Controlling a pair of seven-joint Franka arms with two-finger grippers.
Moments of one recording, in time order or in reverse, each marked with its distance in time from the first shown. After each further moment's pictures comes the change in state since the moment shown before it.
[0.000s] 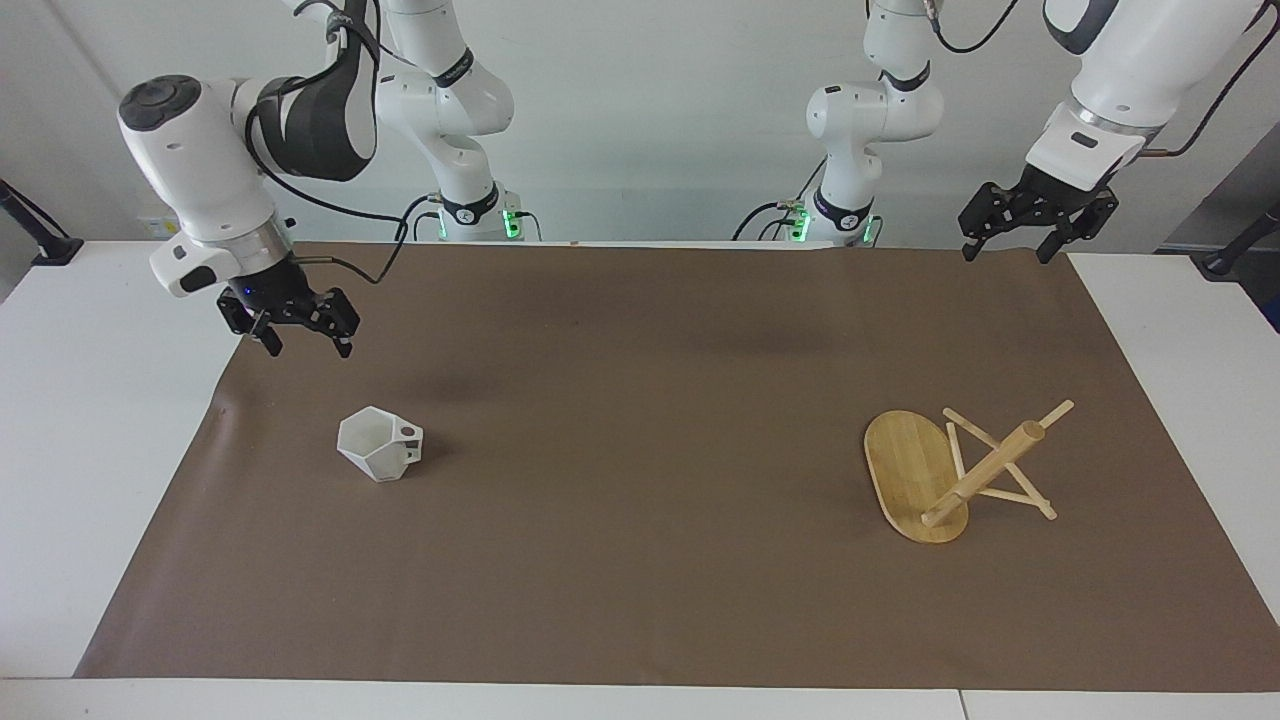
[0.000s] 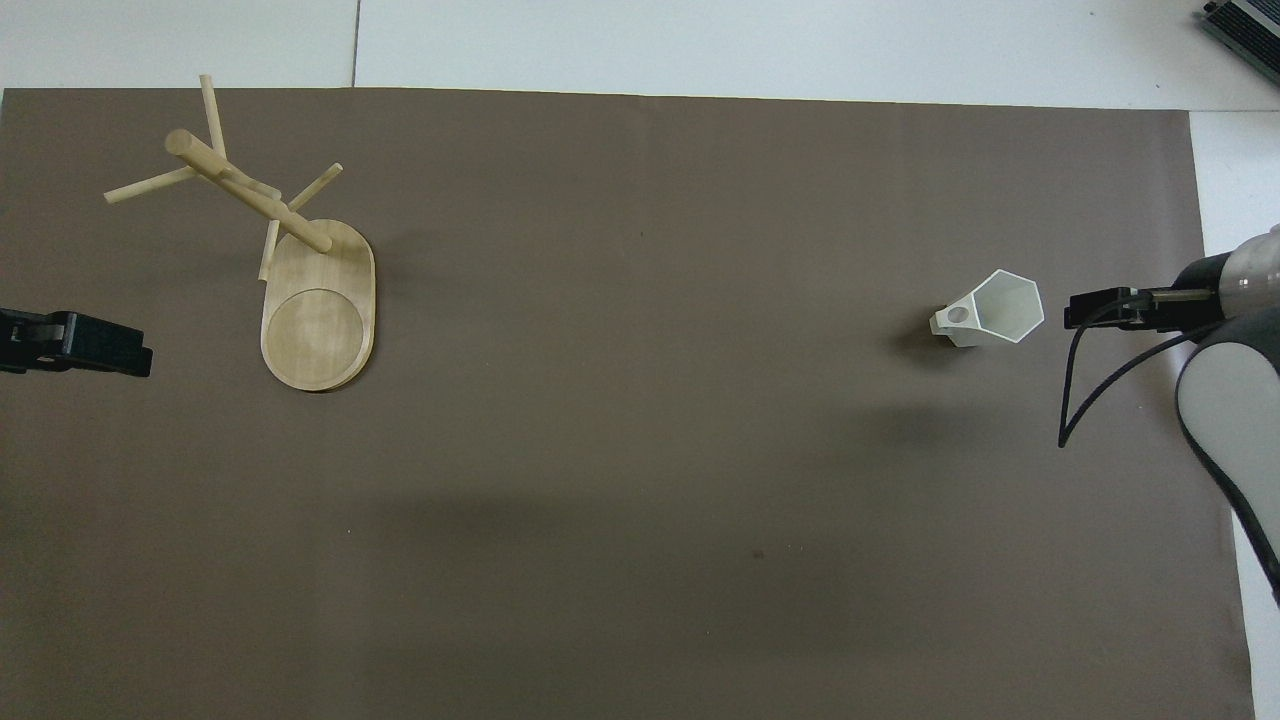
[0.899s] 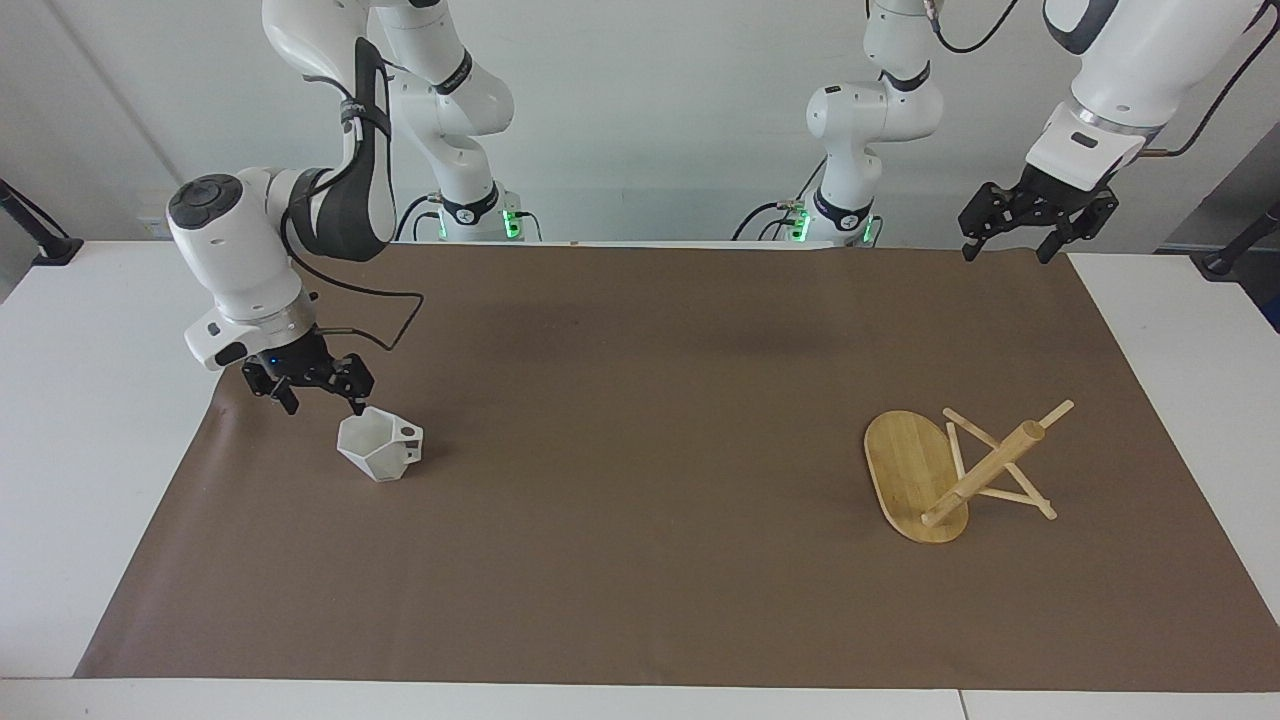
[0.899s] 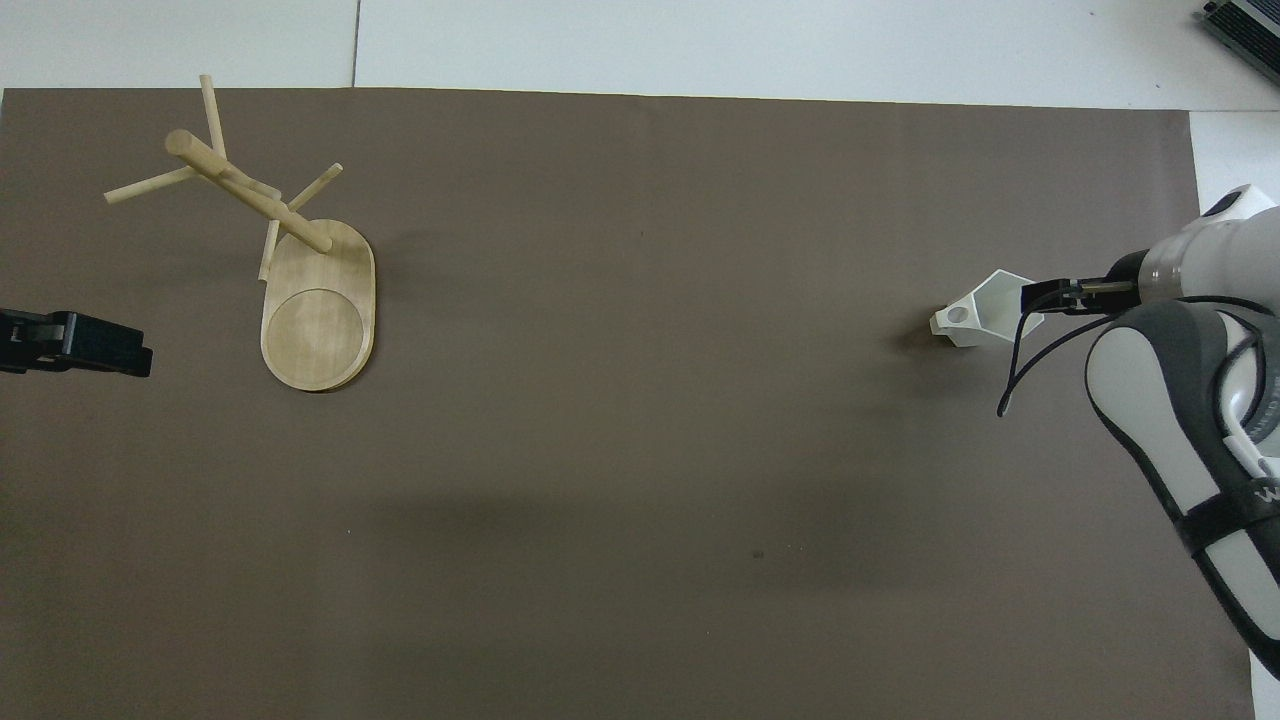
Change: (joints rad) left arm 0.000 0.000 0.000 0.000 0.000 0.000 0.000; right arm 0.000 0.122 0.000 -0.045 0.000 0.206 -0.021
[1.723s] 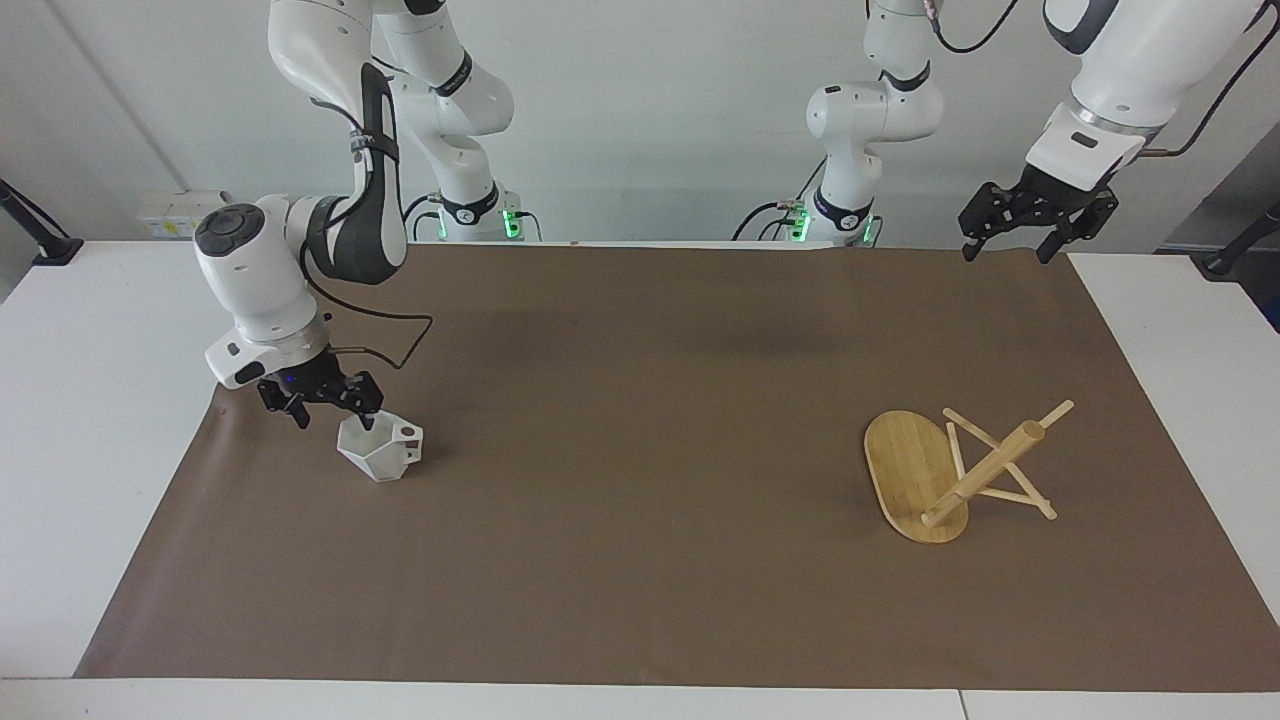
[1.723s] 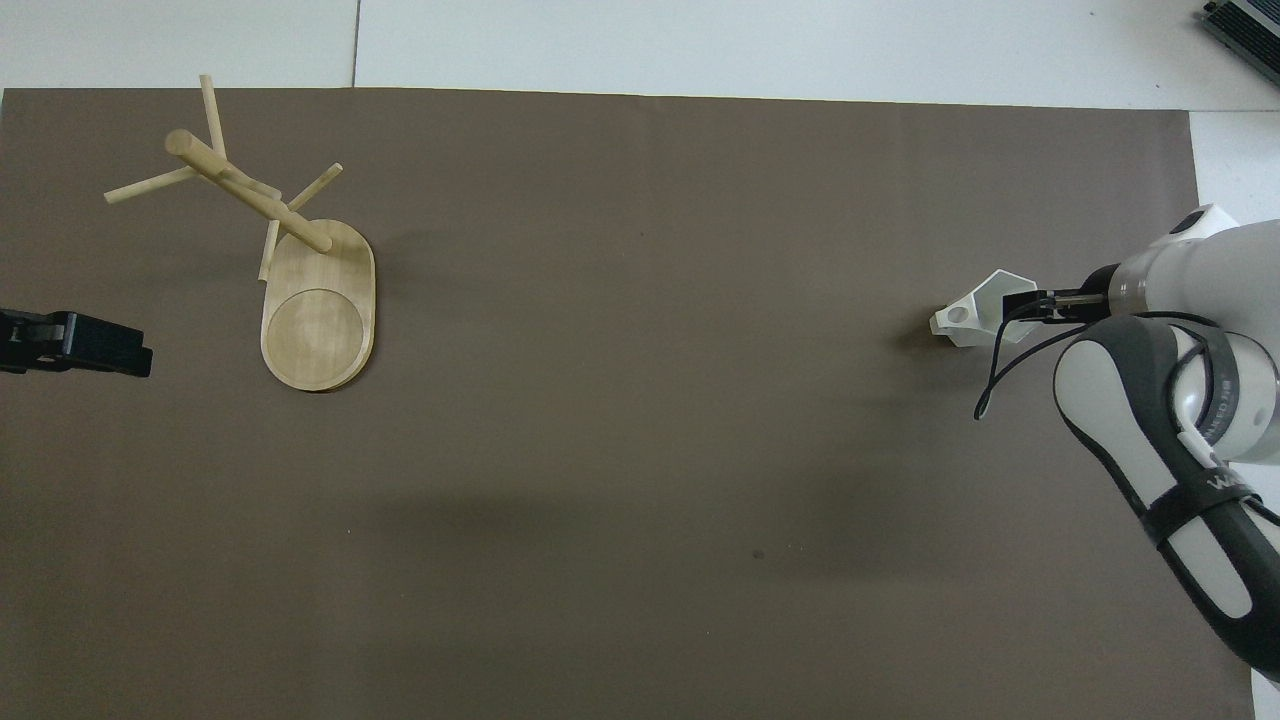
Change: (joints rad) left arm 0.000 0.000 0.000 0.000 0.000 0.000 0.000; right arm 0.000 0.034 0.000 -0.055 0.000 0.096 0.000
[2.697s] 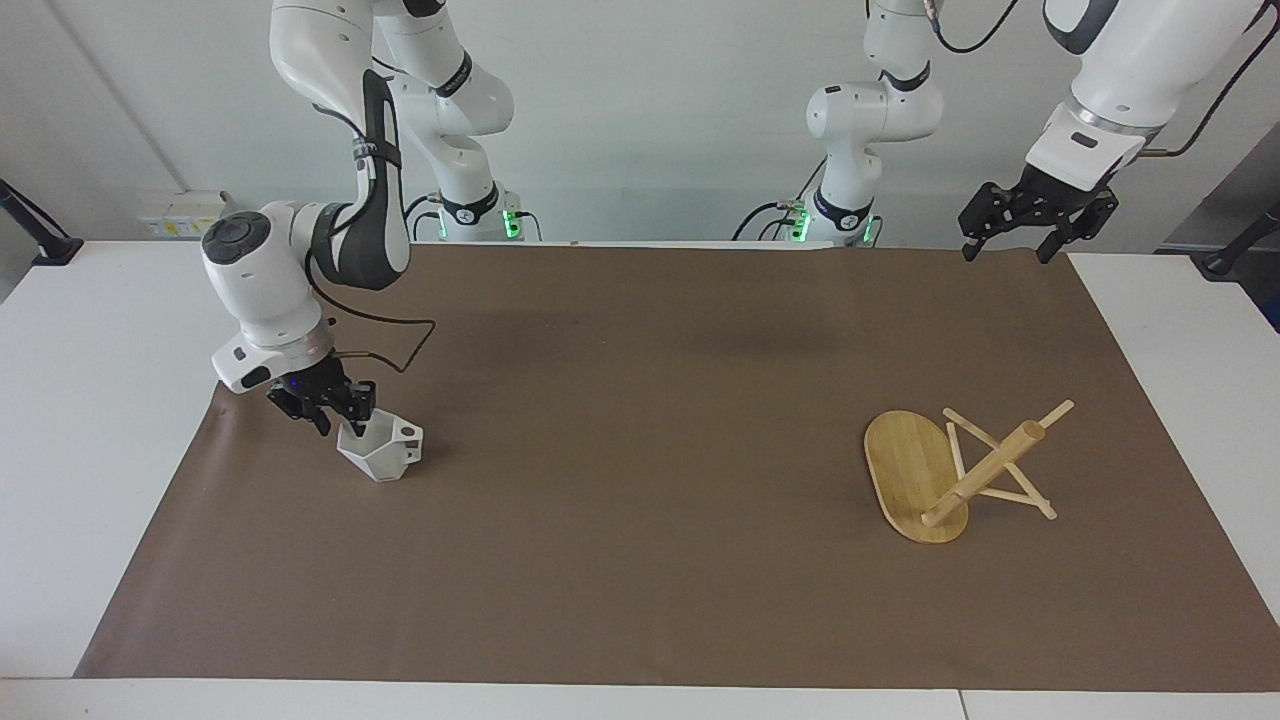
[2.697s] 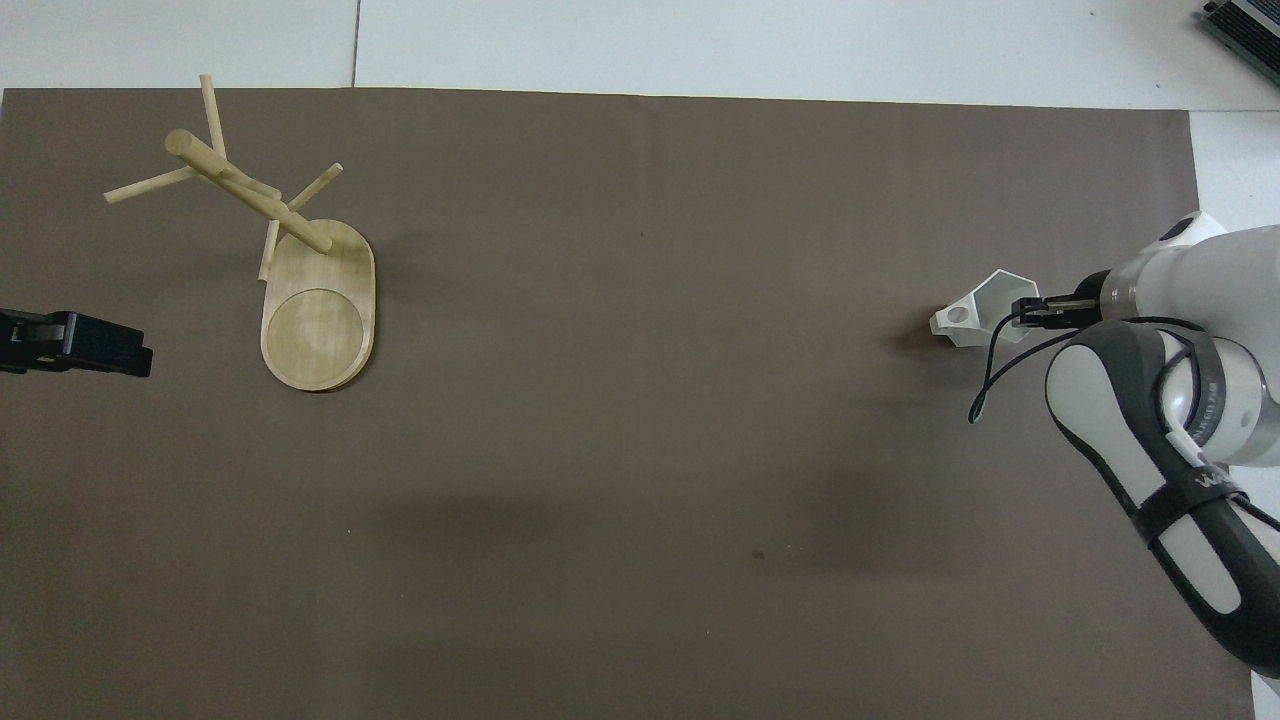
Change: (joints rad) left arm 0.000 0.000 0.000 0.000 0.000 0.000 0.000; right arm 0.000 0.007 0.000 -0.014 0.000 0.014 -0.001
